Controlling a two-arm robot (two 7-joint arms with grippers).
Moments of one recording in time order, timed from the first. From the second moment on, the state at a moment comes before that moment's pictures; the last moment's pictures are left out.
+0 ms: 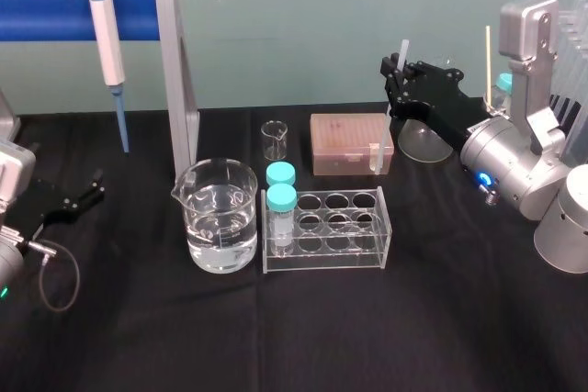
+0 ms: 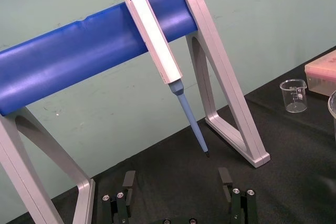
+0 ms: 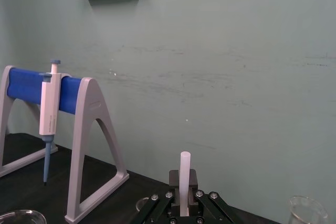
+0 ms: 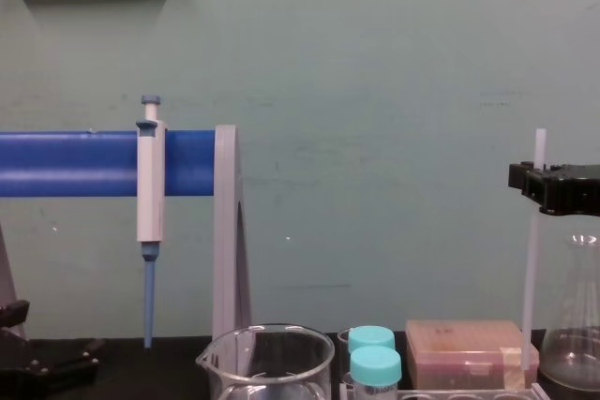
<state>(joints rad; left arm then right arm) -0.20 0.60 0.45 -1.41 -0.25 -0.12 0.03 0.24 0.36 -0.20 -1.58 0.35 0.11 0.26</state>
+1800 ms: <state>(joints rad) -0.20 0.60 0.45 -1.41 -0.25 -0.12 0.03 0.24 0.36 -0.21 -1.60 0.34 0.10 0.27</state>
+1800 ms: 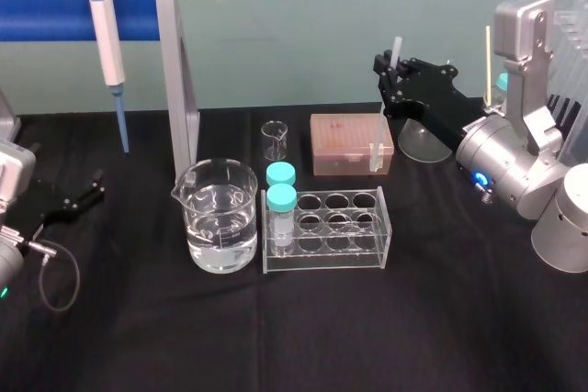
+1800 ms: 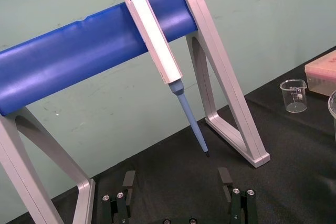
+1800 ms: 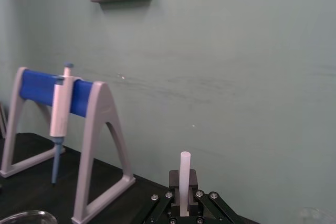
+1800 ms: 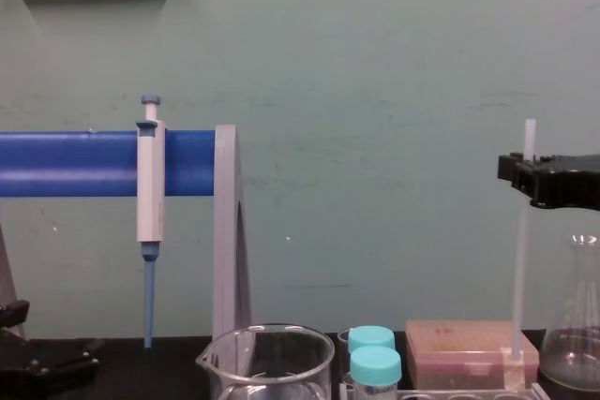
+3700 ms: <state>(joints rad) -0.20 0.60 0.45 -1.41 -0.25 -0.12 0.03 0.20 0.38 -0.29 -1.71 0.34 0.14 0.30</state>
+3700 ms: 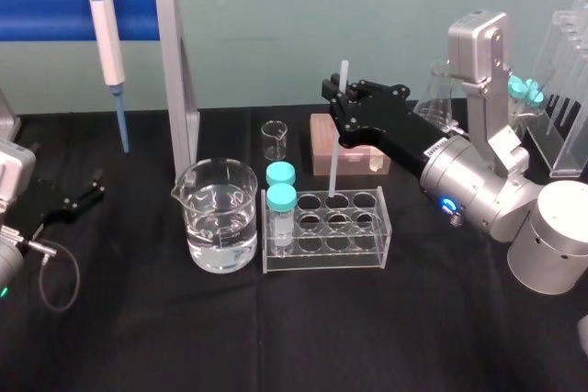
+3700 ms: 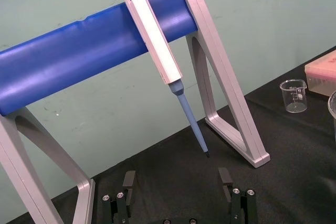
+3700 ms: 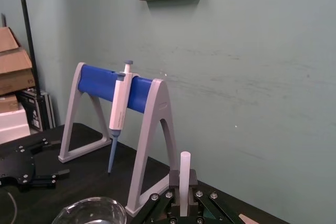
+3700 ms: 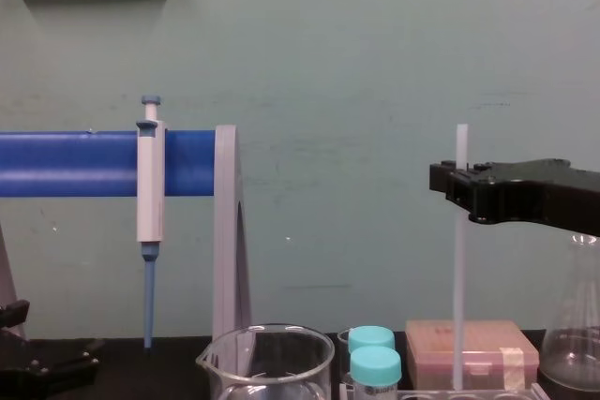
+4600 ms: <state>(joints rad) -0.20 0.60 0.45 -1.41 -0.25 -0.12 0.03 0.21 0.38 -0.29 -1.68 0.35 0.16 0.31</state>
